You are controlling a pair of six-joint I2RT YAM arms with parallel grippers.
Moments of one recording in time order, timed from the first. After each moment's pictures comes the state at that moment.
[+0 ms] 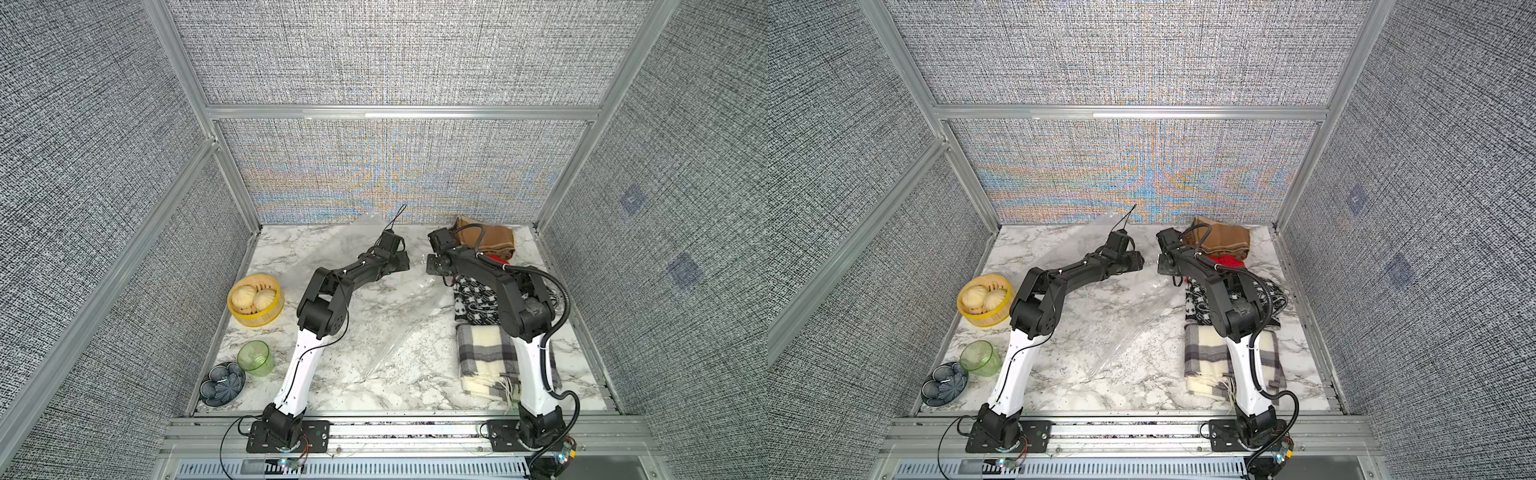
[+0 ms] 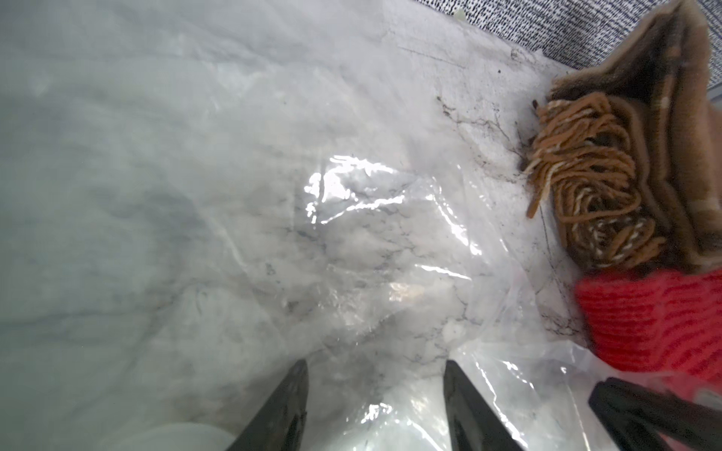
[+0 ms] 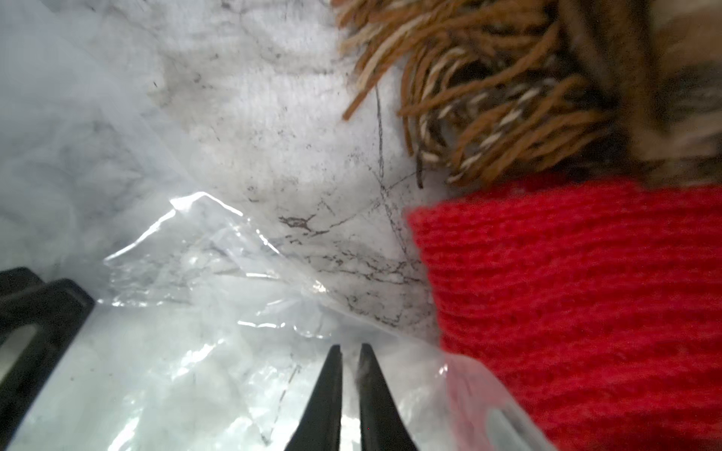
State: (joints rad) left arm -0.54 2.42 1.82 -0.16 0.08 -0.56; right arm 0.40 2.24 1.70 -0.51 0.22 0.44
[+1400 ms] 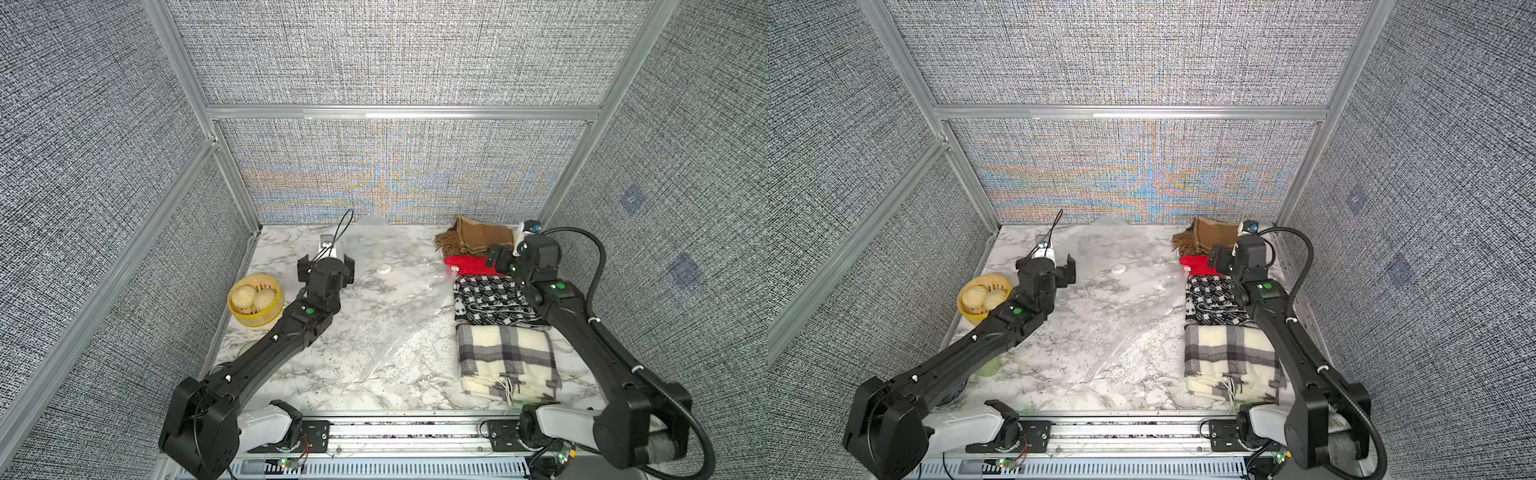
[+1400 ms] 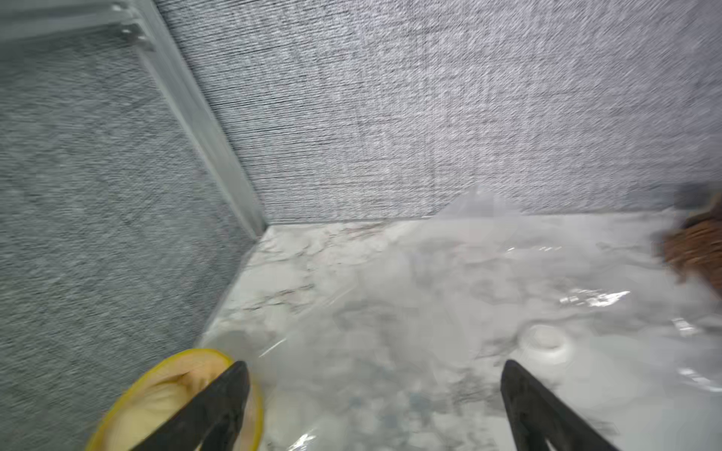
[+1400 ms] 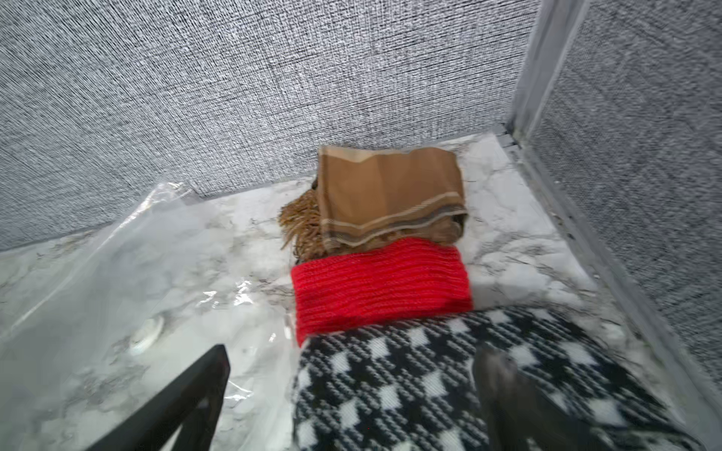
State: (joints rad) left arm -0.52 1.20 0.74 0.14 -0.68 0.02; right arm 0.12 1.20 0.93 -0.18 0.15 0.23
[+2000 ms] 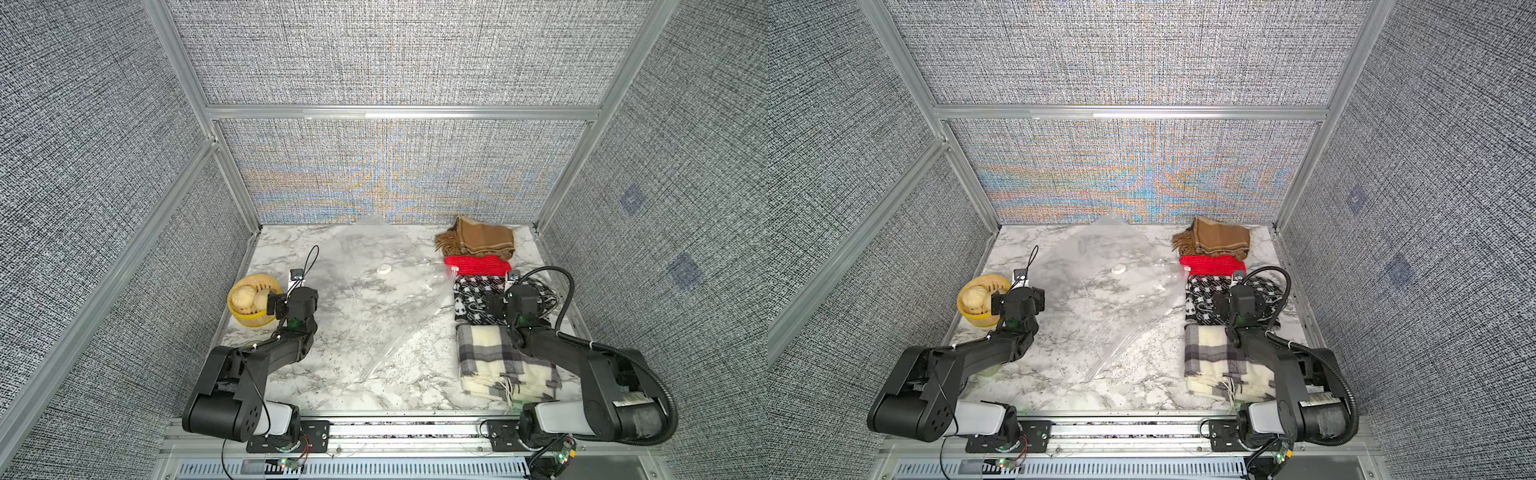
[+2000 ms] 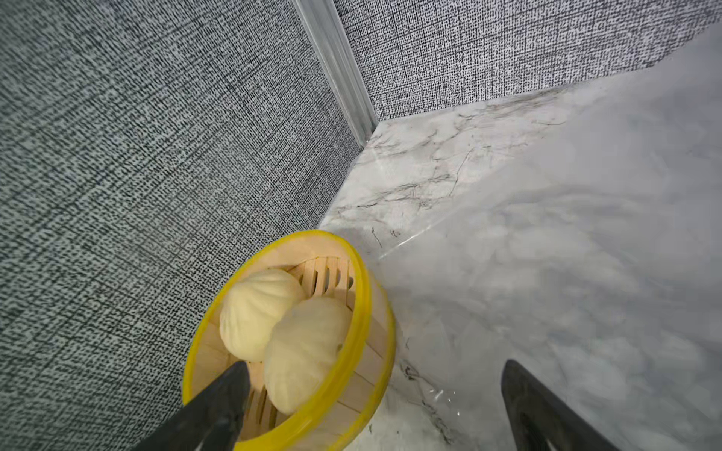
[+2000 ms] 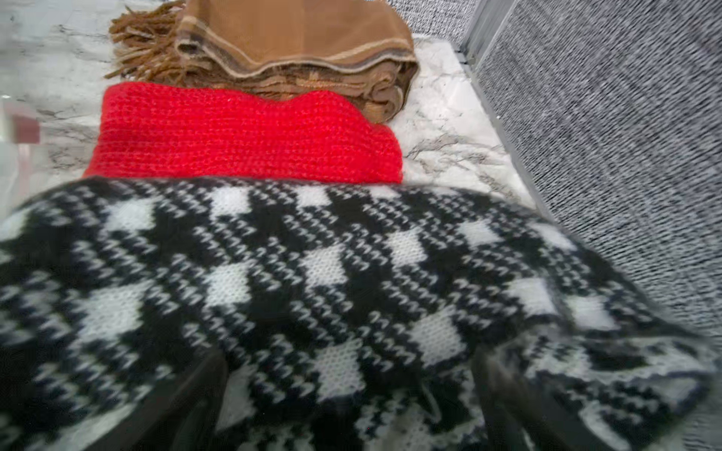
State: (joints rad) left arm -0.20 1.39 0.41 0.58 -0.62 0.10; right arm 0.08 1.37 0.44 0.38 0.25 -0.02
